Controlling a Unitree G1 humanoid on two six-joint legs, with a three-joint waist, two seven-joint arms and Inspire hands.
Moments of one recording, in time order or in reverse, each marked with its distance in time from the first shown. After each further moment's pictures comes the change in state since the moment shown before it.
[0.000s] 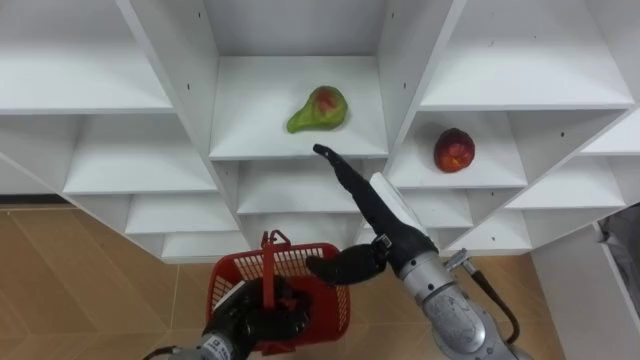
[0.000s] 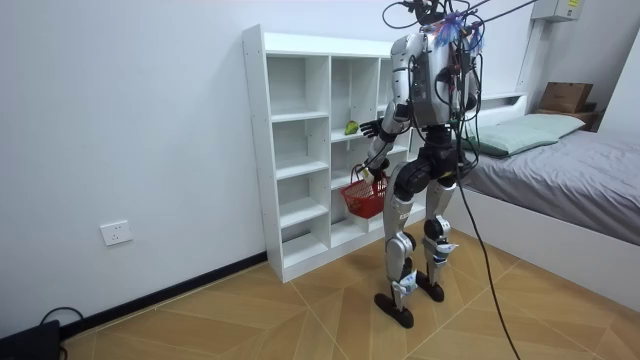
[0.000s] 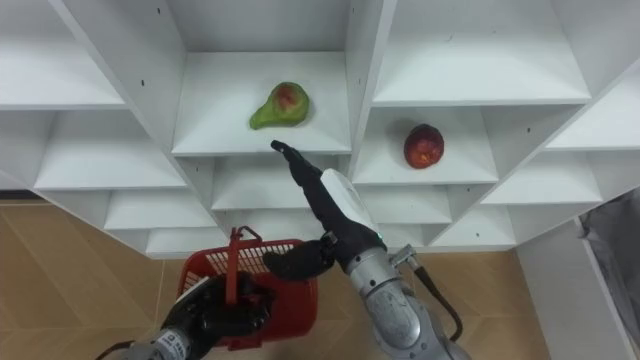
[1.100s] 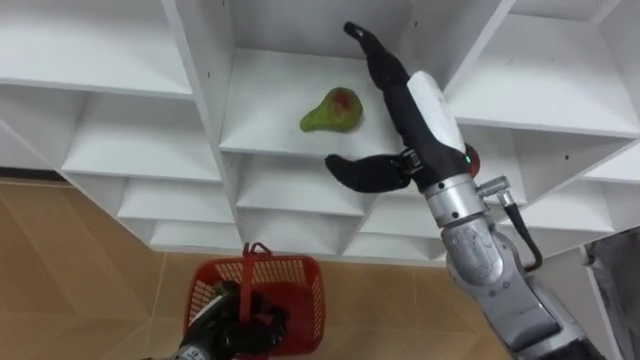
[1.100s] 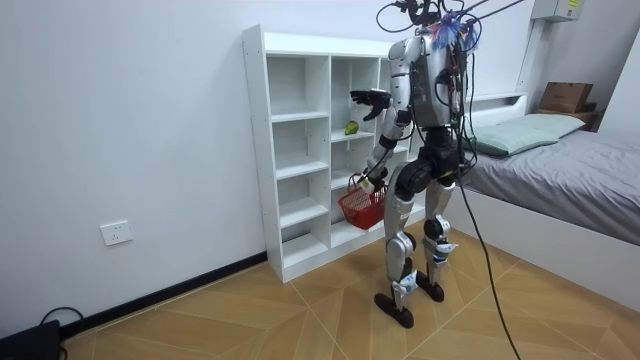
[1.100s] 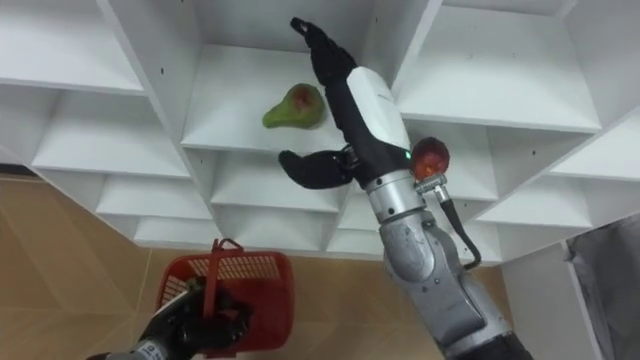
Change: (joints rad) left arm -0.018 0.036 0.054 0.093 0.035 0.002 -0.021; right arm -0.216 -0.045 -0.083 -0.047 -0.026 -0.039 -0.181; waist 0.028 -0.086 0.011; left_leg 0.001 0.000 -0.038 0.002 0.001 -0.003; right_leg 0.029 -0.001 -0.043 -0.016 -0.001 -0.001
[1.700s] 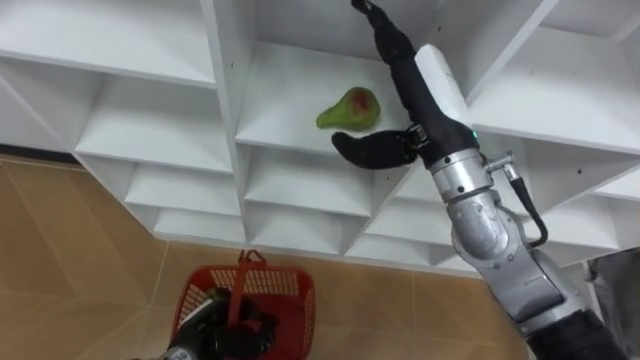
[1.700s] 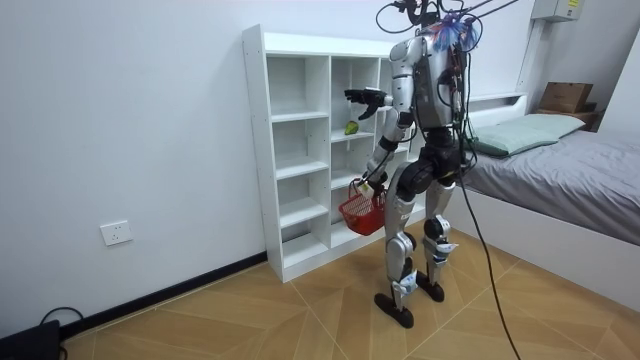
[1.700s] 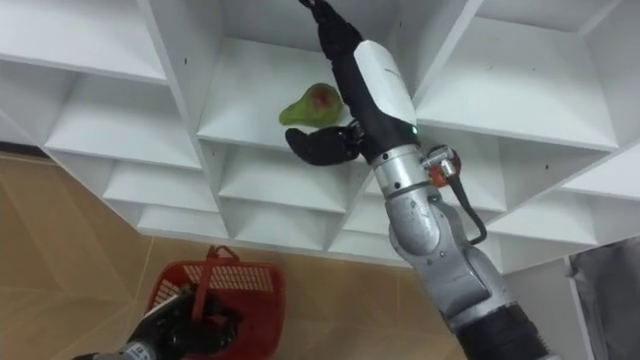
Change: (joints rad) left arm -0.010 0.041 0.007 0.017 0.041 0.038 -0.024; right arm -0.094 -0.055 0.001 0.089 0.058 0.008 0.059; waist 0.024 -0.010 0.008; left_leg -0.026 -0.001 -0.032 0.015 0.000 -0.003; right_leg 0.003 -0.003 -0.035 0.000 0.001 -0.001
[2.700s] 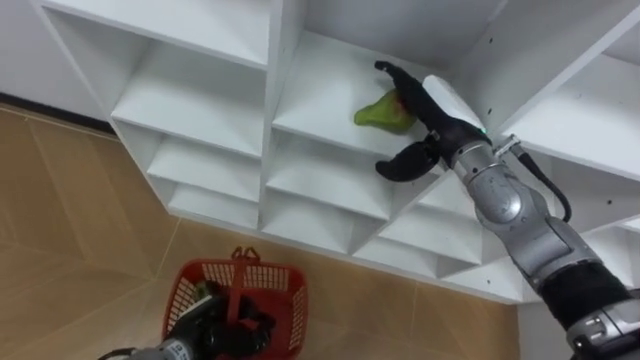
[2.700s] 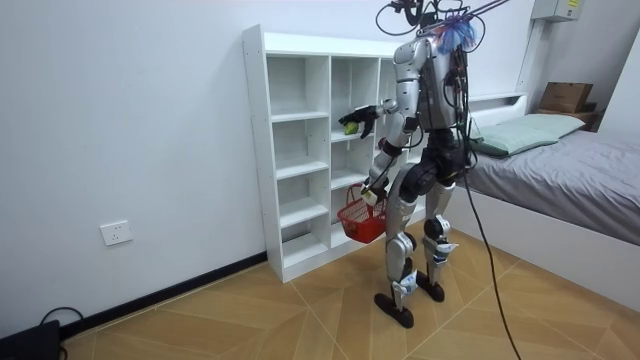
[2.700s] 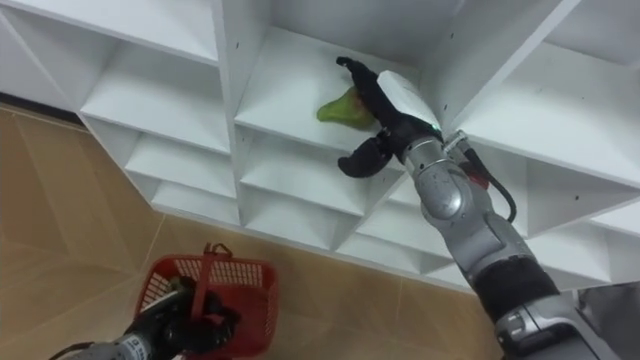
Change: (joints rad) left arm -0.042 0.029 -0.014 0.013 0.023 0.038 -0.031; right arm -0.196 -0.035 0.009 0.433 0.012 0.064 0.130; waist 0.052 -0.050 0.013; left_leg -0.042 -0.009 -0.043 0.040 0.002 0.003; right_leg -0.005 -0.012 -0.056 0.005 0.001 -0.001
